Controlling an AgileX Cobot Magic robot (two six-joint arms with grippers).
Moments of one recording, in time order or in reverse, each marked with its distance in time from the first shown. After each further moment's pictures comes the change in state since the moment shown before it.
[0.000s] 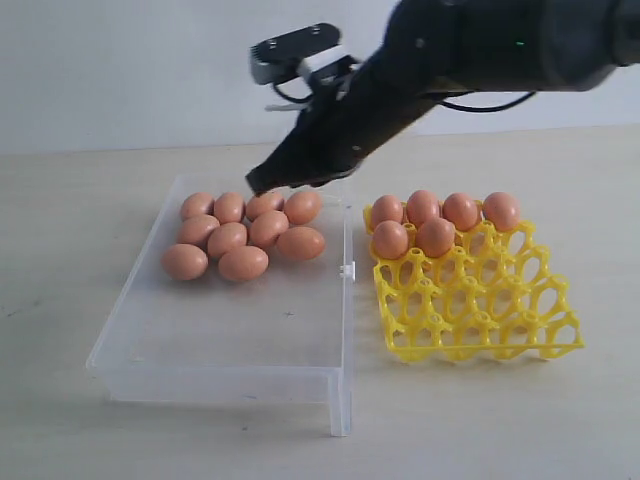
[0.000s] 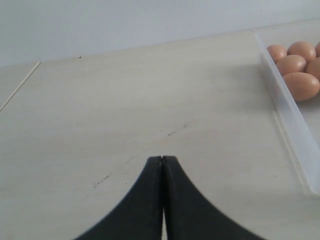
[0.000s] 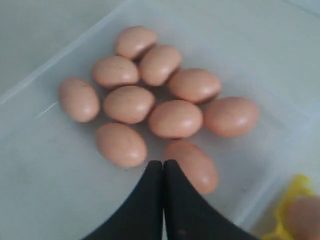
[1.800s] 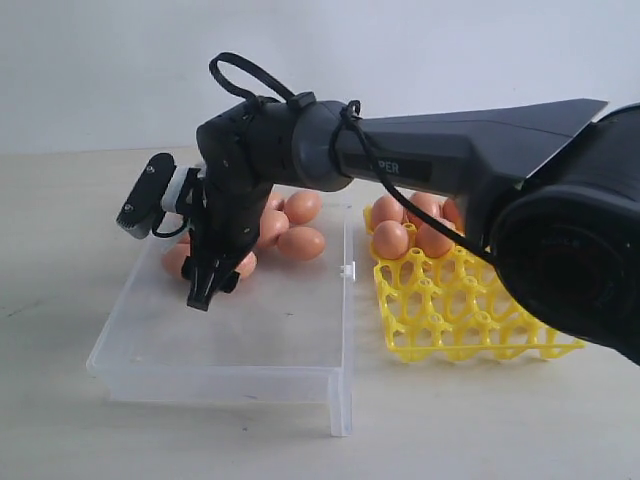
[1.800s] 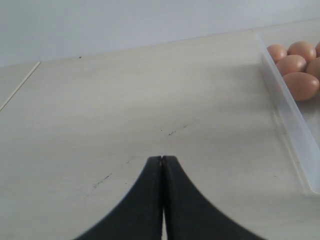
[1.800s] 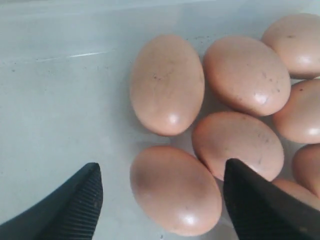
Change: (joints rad) left arm 0.000 0.000 0.000 0.000 0.000 0.000; right arm 0.189 0.440 -0.455 -0.311 0.222 -0.194
